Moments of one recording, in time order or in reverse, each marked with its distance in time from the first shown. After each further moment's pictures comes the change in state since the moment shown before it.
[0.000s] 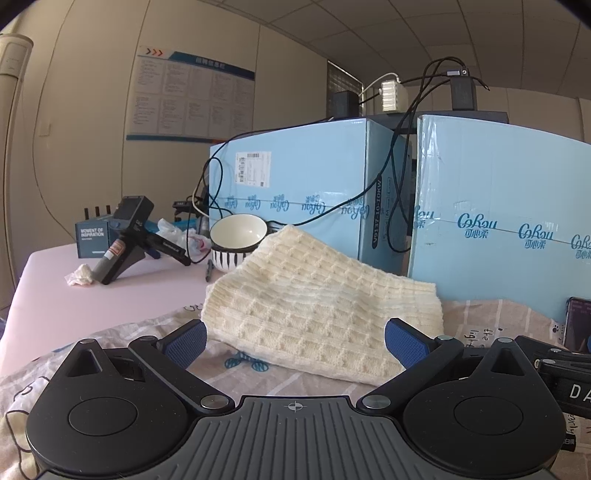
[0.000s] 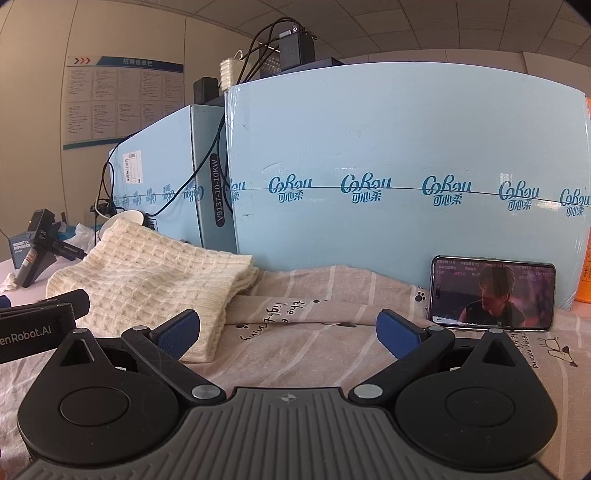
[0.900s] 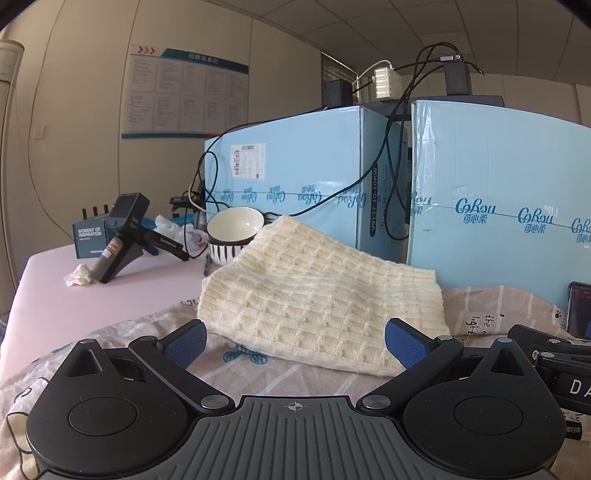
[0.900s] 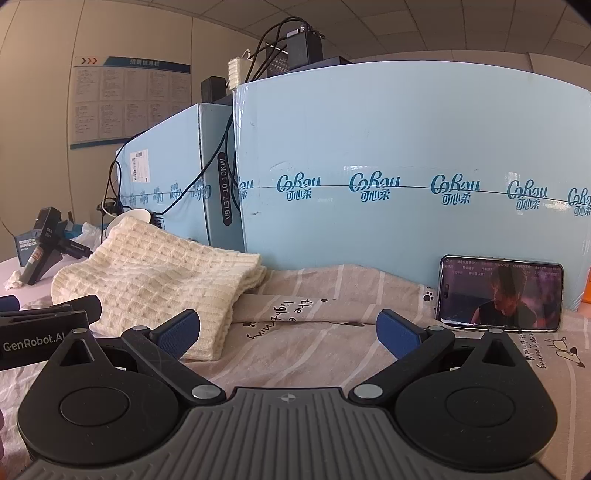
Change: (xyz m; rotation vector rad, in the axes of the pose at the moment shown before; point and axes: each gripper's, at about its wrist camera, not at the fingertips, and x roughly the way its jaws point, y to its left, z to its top) left arm 0.002 -0.003 -0.001 0.024 0.025 -0.002; right arm 0.003 0.002 -0.002 -0.005 0.004 0.028
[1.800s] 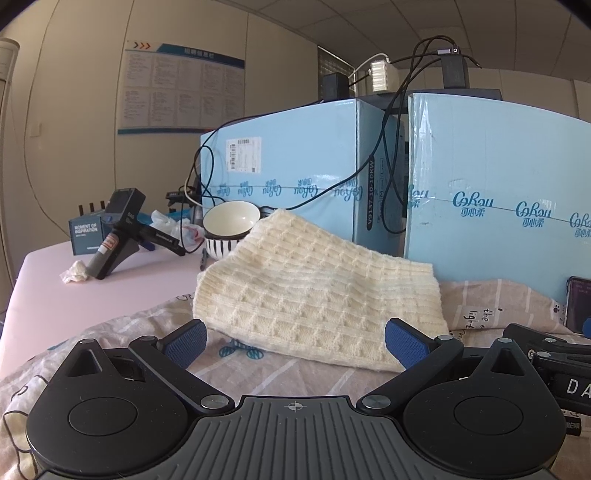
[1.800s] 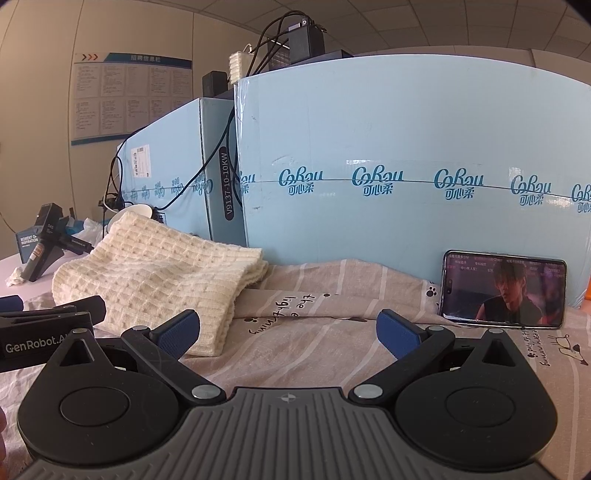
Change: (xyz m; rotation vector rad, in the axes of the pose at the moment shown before) left arm 0.003 -0.001 0.000 0.005 0.021 -0.011; right arm 0.002 -0.001 0.000 0.000 0.017 0.009
